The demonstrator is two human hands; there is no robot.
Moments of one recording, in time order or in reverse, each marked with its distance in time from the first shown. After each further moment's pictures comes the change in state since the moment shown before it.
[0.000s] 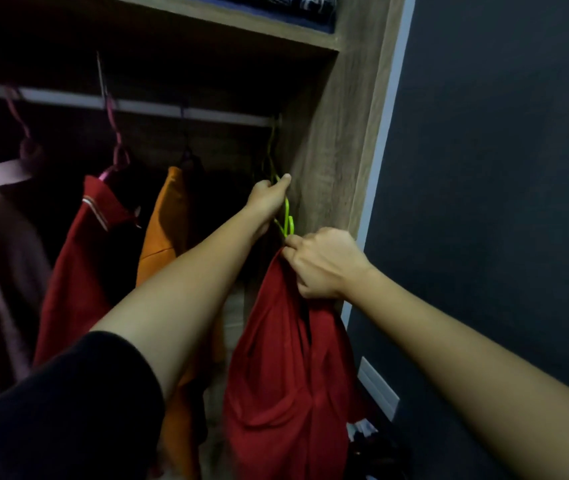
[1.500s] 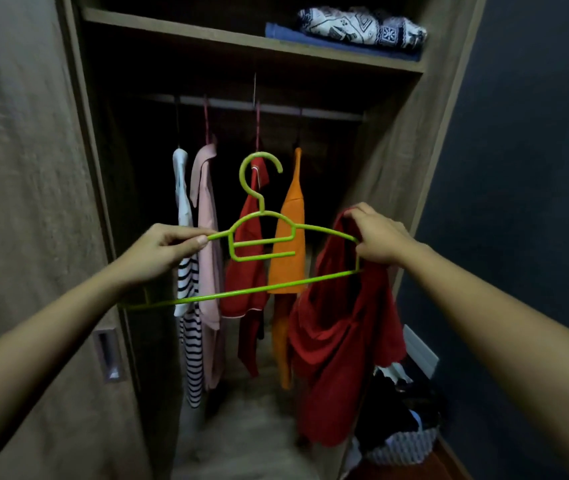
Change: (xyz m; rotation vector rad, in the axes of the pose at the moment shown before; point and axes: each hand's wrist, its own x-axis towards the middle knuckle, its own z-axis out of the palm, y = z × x) left_hand -0.341 0.001 -0.357 0.515 -0.140 0.279; right_hand -0.045 -0.123 -0.111 0.687 -0.129 0.373
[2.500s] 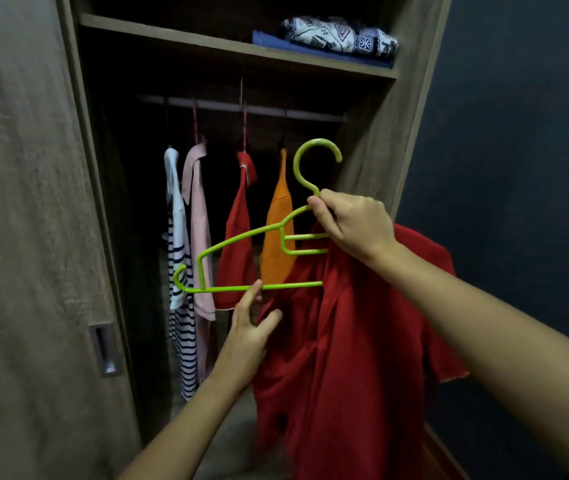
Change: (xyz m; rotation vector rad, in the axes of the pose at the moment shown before) left_hand -0.074 -0.010 0.179 0.135 0.255 0.089; right_hand -0.057 -0.062 -0.013 -0.063 0.782 -0.302
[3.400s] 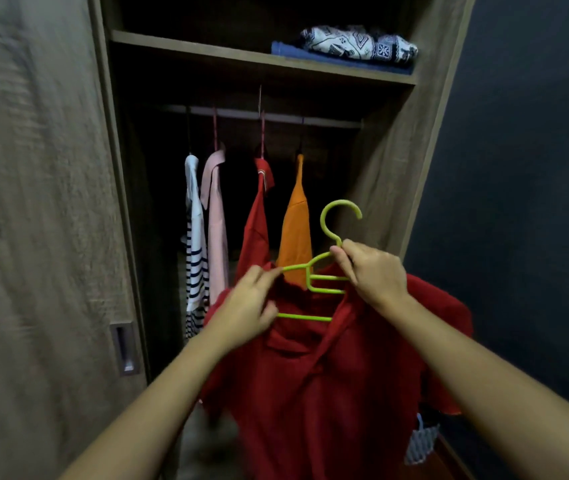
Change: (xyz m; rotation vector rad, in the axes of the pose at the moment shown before) left_hand 0.054 -0.007 -0.050 0.202 -0.235 0.170; right_hand -0.062 0.015 0.044 -0.088 -0.067 0.075
